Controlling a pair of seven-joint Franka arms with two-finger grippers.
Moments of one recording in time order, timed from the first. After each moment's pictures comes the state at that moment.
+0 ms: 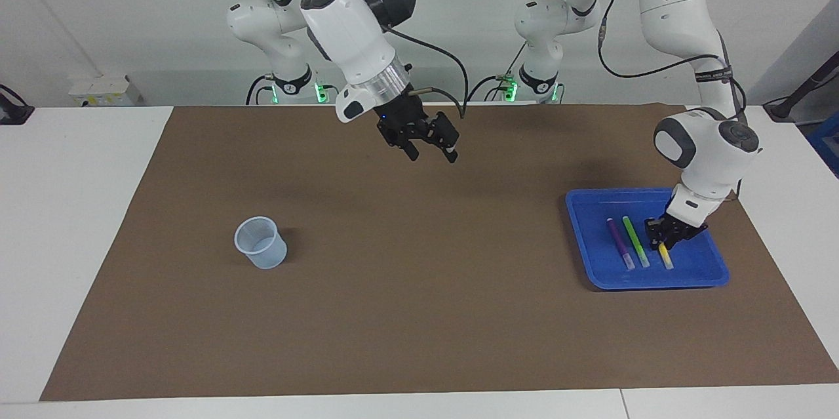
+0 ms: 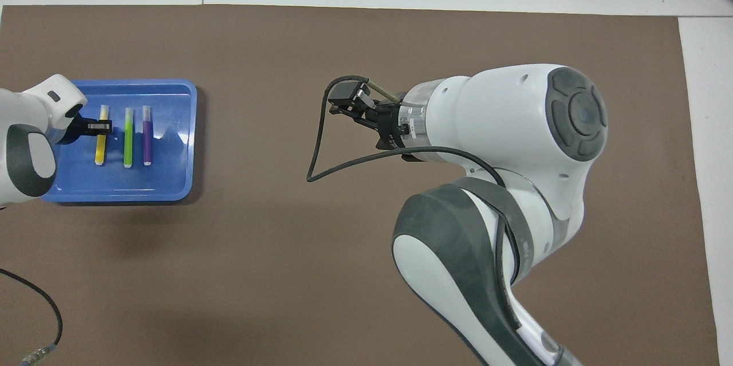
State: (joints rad) left arm 0.15 0.38 0.03 -1.94 -0.04 2.49 0.27; right arm 0.45 0.18 0.06 -1.64 0.41 2.22 0.88
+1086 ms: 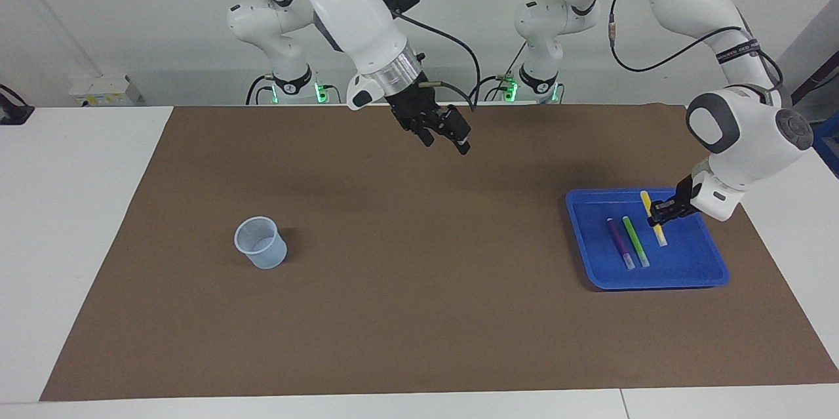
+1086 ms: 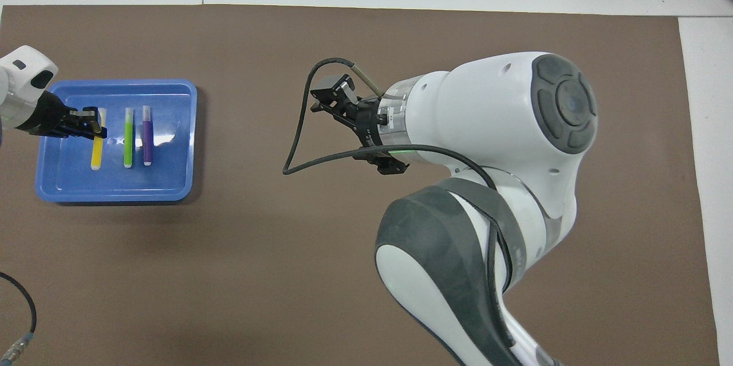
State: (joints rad) left arm 0.14 0.33 0.02 -1.71 -0.14 1.97 0.12; right arm 0.49 0.21 0.07 -1.55 0.42 2.15 1.17
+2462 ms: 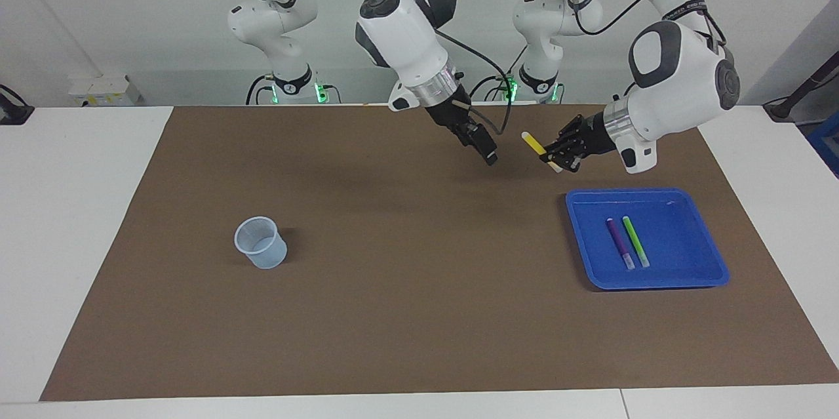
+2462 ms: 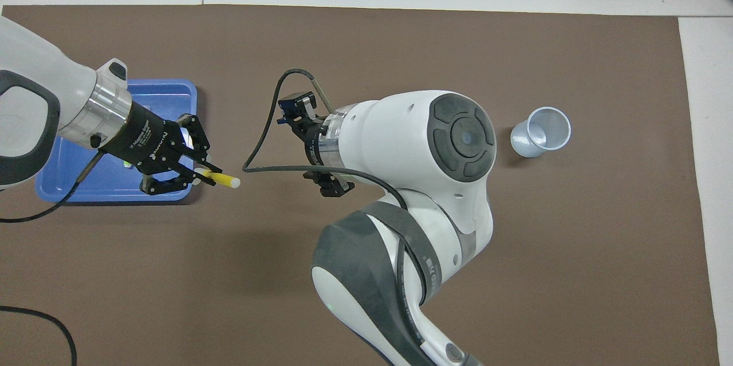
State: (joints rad) left arm -0.12 0.14 -0.01 -1.72 -0.52 1.54 -1.21; right arm 0.59 0.29 0.07 -1.55 0.41 2.26 1.52
